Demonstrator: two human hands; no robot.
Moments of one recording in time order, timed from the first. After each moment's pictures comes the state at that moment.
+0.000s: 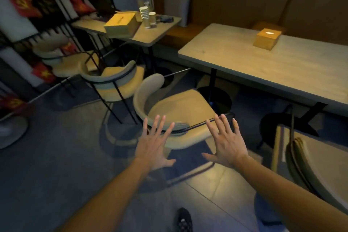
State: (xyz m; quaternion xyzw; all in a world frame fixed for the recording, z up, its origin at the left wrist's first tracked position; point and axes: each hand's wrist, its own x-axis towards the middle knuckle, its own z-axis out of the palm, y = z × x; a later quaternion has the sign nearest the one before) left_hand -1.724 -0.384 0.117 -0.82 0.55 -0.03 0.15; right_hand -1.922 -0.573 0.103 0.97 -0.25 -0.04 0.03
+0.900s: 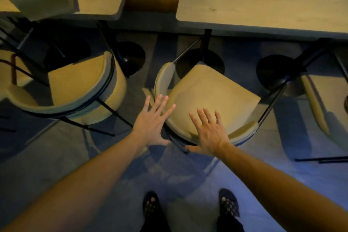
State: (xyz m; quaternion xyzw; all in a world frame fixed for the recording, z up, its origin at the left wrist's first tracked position) left_hand -1.274 -0.485 0.022 -0.60 0.77 0.00 0.22; right_hand -1.505 -0.521 -0.004 0.89 -0.43 -0.16 -0.08
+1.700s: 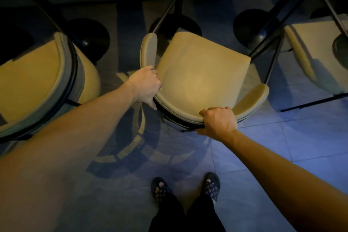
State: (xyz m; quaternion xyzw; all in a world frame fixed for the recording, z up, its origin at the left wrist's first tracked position) left_hand -1.224 -0.616 -0.024 -0.32 0.91 -0.04 0.27; right_hand -1.476 -0.506 -0.038 0.78 -0.57 -0.22 -0.12
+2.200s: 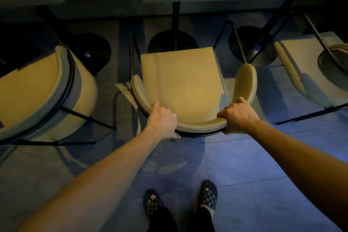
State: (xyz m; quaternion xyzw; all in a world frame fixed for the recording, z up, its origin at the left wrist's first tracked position) left_hand -1.329 -0.526 -0.025 -0.50 0.82 0.07 0.27; right_hand -1.589 -0.552 -0.015 0.84 -0.45 -0.29 -0.04
